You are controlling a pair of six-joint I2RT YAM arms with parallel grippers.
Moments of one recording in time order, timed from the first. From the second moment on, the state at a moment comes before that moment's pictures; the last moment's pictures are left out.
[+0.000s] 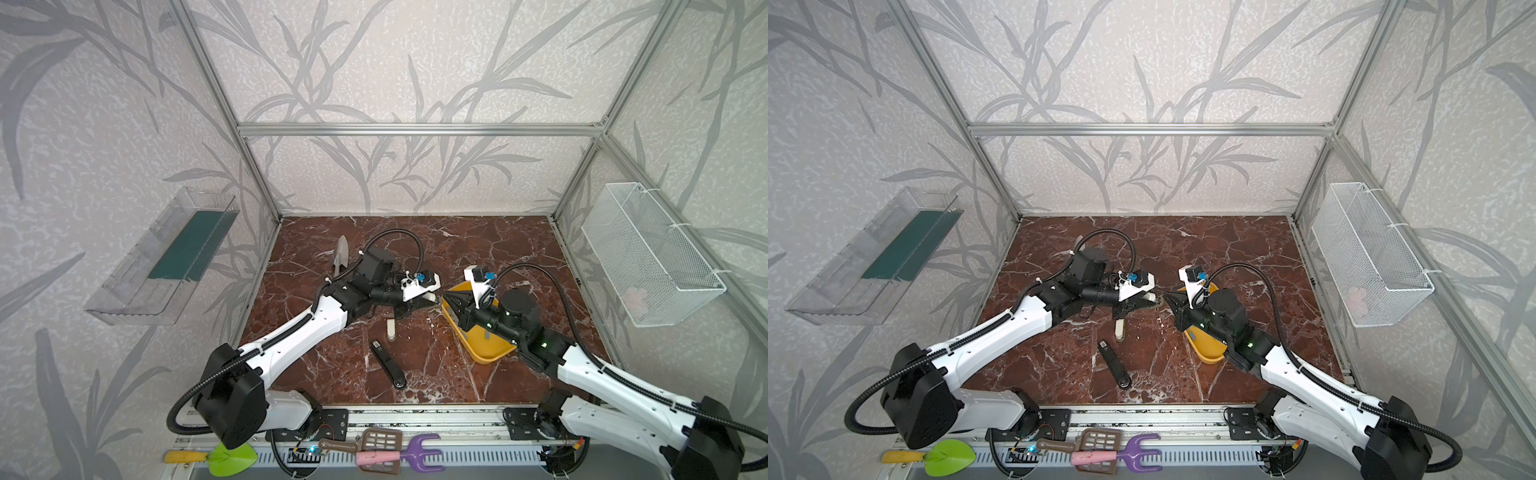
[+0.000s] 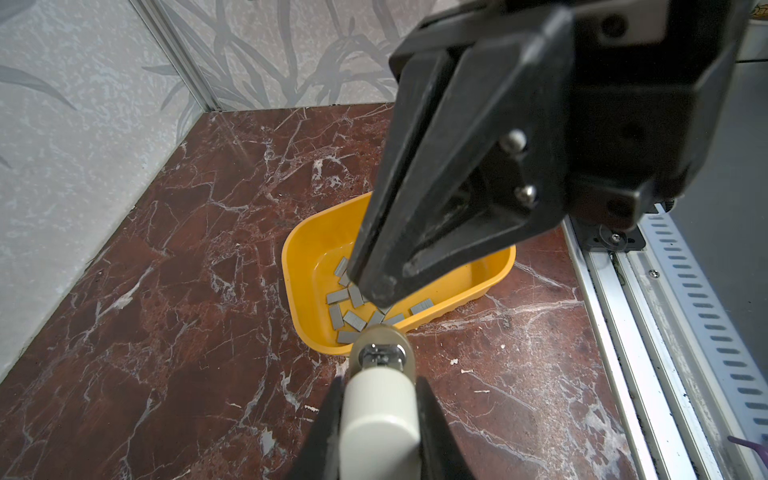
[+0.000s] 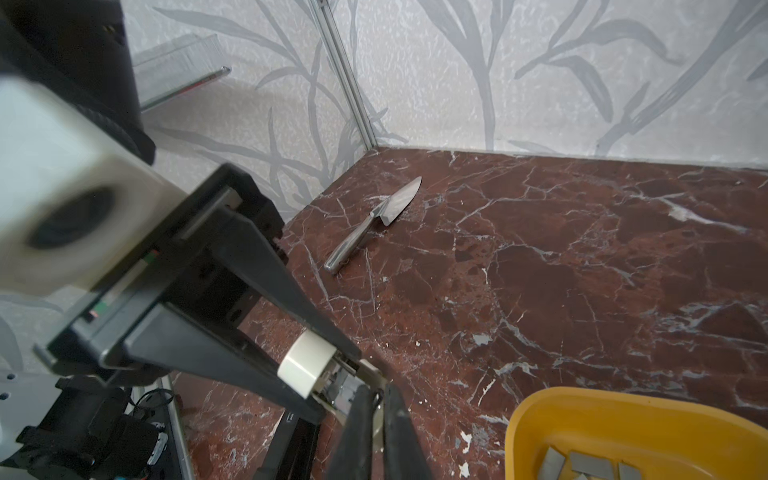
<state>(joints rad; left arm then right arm) -0.63 1.34 1.01 -0.29 0.66 0.57 0.75 0.98 0.58 0.15 -0.12 0.35</state>
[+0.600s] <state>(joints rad) -0.63 1.30 1.00 -0.19 0.73 0.49 0.77 1.20 0.62 0.18 -0.17 0.39</state>
